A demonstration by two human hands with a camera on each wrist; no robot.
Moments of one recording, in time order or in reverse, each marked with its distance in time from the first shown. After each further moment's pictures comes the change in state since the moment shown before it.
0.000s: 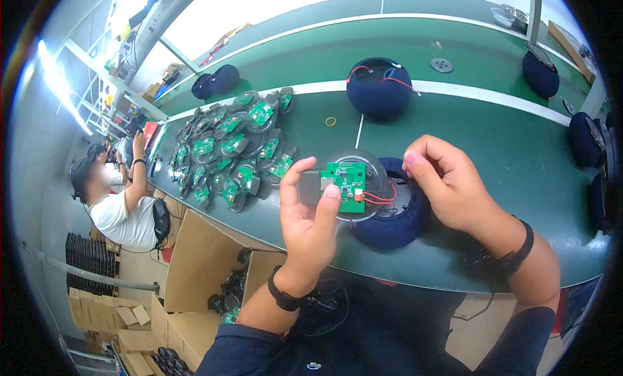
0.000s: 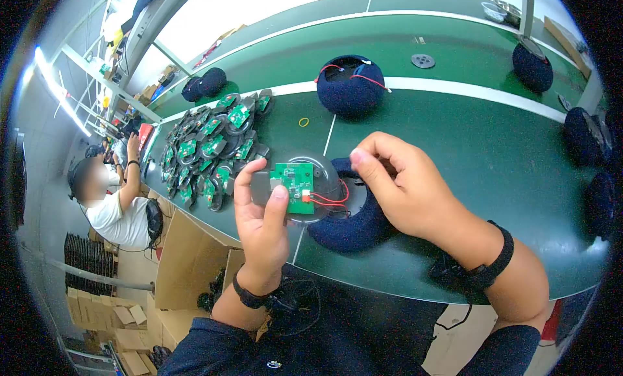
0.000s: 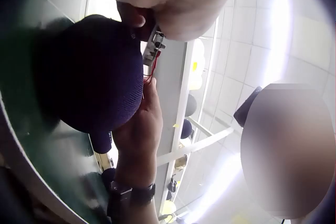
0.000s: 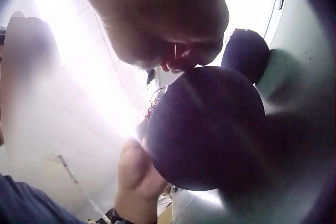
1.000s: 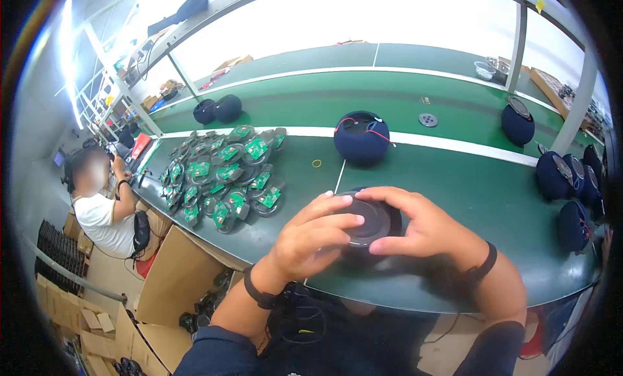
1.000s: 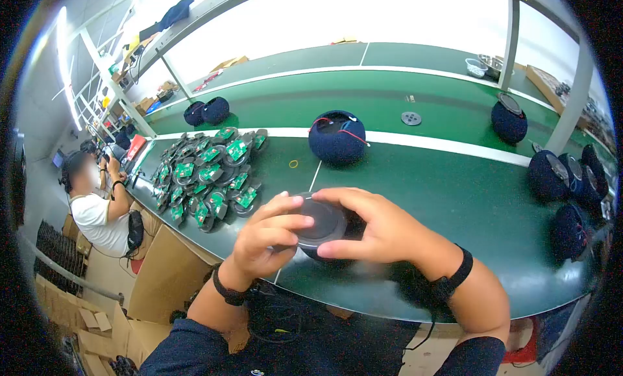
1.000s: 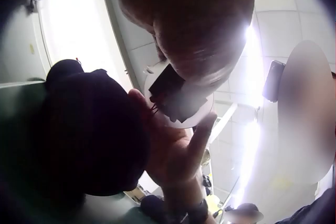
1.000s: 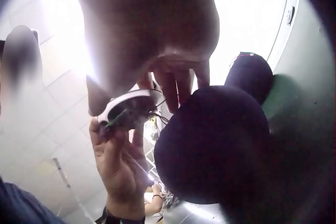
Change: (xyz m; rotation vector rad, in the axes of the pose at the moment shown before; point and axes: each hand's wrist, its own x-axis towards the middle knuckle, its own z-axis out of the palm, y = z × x) left_hand 0.042 0.011 -0.017 0.542 -0.674 0.864; right_hand 0.000 -0.034 -0.019 -0.288 -0.318 -0.354
